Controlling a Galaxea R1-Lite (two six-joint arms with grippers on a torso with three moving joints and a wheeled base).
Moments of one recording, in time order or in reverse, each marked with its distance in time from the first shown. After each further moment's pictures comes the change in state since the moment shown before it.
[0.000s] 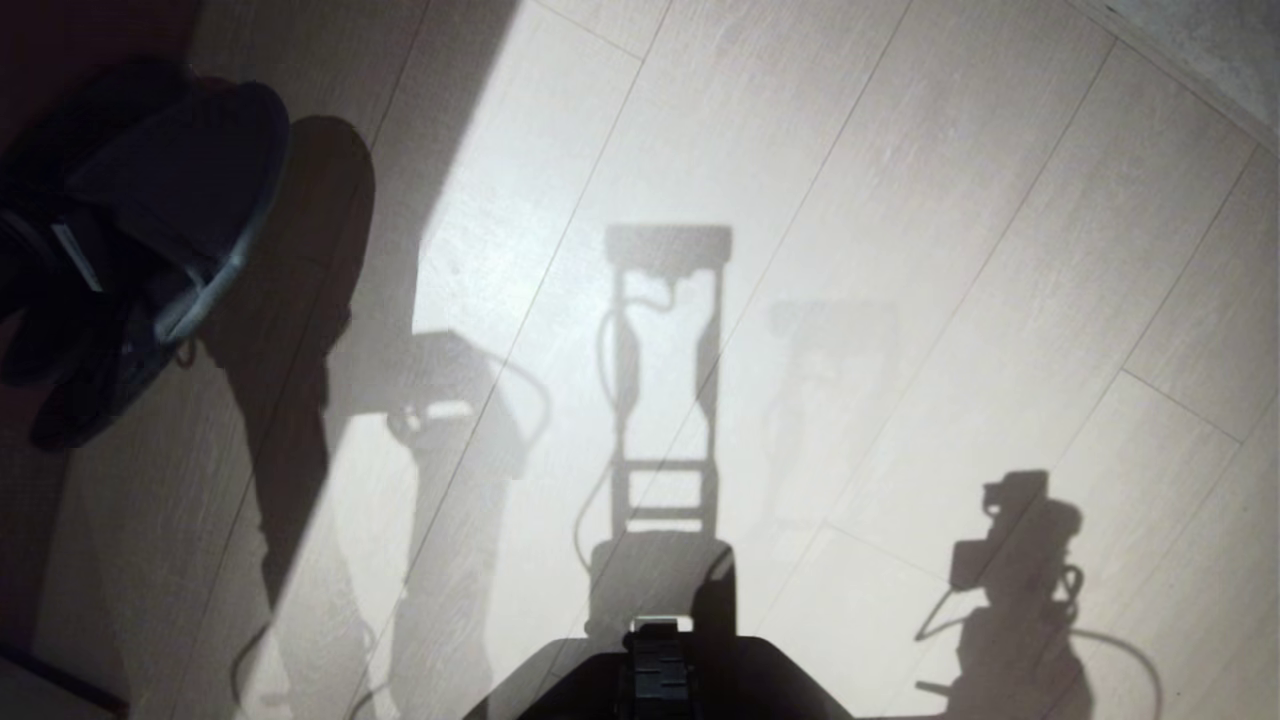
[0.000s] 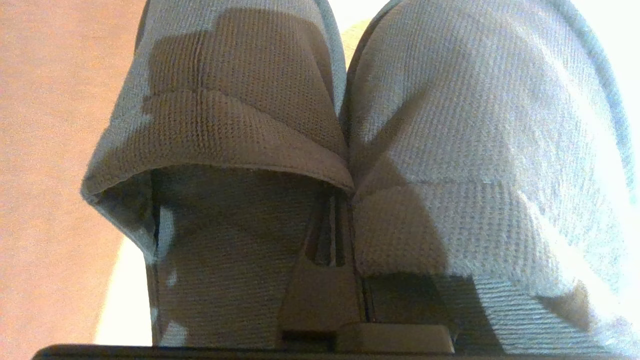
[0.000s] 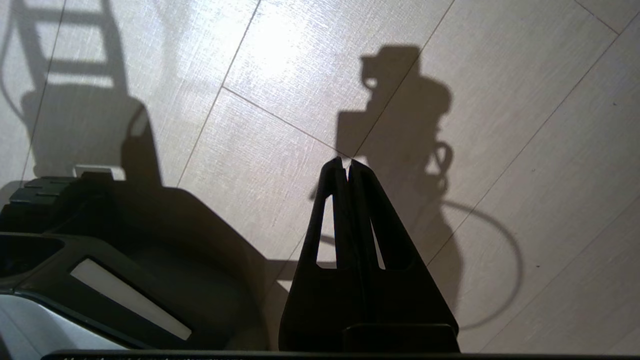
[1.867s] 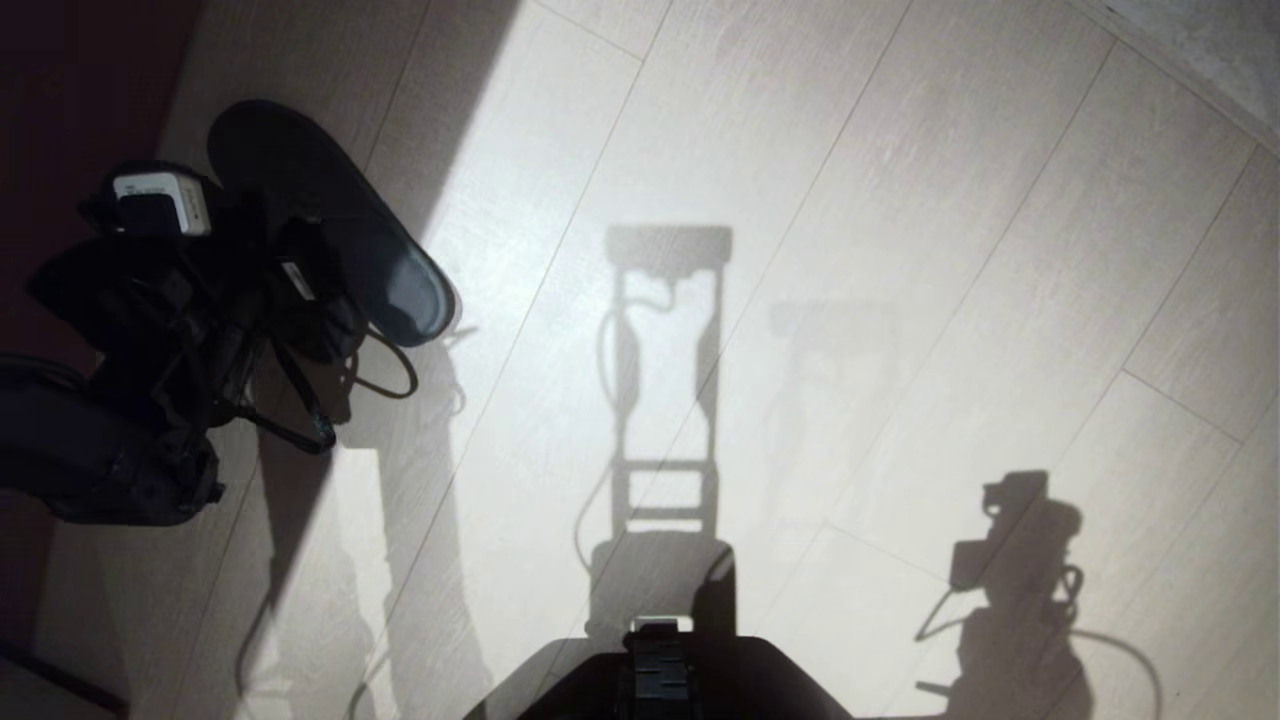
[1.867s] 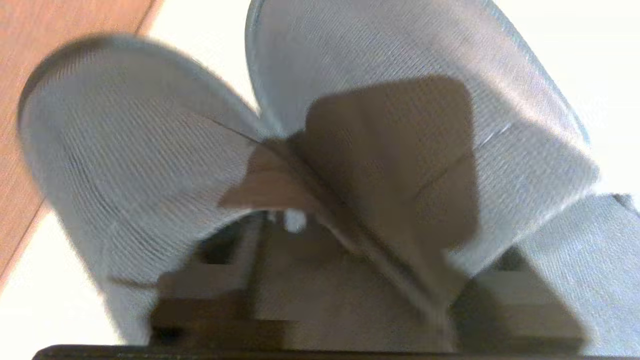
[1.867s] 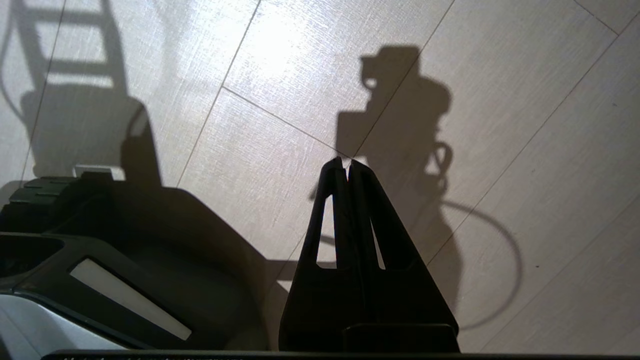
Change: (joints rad) left arm -0.264 0.570 -0.088 -0.719 0.488 0.023; right arm -0.001 0.000 0.000 0.000 0.000 0.000
